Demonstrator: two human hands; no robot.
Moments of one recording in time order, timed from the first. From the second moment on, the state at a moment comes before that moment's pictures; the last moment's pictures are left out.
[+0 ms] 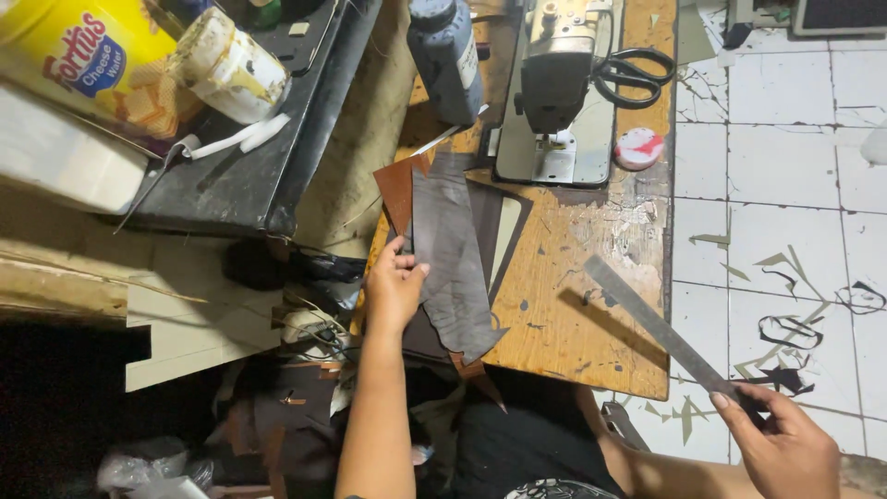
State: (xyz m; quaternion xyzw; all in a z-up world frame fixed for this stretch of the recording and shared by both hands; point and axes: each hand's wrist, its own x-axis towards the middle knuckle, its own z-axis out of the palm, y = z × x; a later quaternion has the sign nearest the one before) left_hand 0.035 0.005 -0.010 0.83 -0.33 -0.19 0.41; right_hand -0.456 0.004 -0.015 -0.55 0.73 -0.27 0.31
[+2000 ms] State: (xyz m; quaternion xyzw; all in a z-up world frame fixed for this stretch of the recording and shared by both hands) left_hand -0.175 0.028 -0.010 0.60 -0.76 -0.07 0.25; right_hand -0.499 -0.017 -0.021 -0.44 0.81 -0.24 0.30
